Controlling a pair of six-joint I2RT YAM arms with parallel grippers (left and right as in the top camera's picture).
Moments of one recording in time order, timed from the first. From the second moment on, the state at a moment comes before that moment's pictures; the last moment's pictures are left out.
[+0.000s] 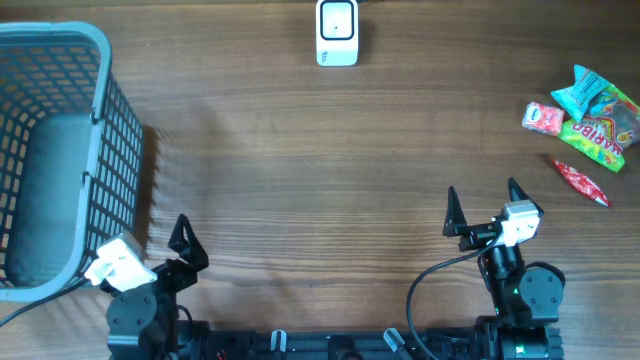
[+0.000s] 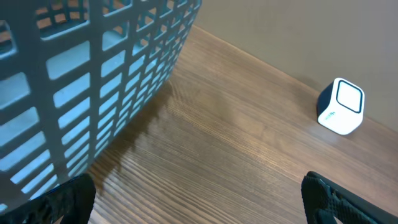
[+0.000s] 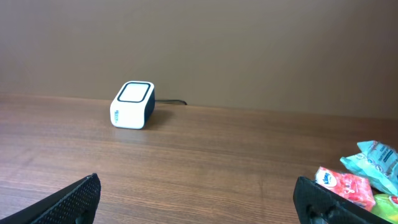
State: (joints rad) left arm -0.05 0.01 0.46 -0.84 -0.28 -0.48; right arm 0.00 0.02 0.01 0.00 -0.14 -0.02
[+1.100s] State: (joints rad) left arm -0.04 0.01 0.02 -0.06 -0.20 -0.27; right arm 0.00 0.02 0.01 0.00 -0.13 -0.02
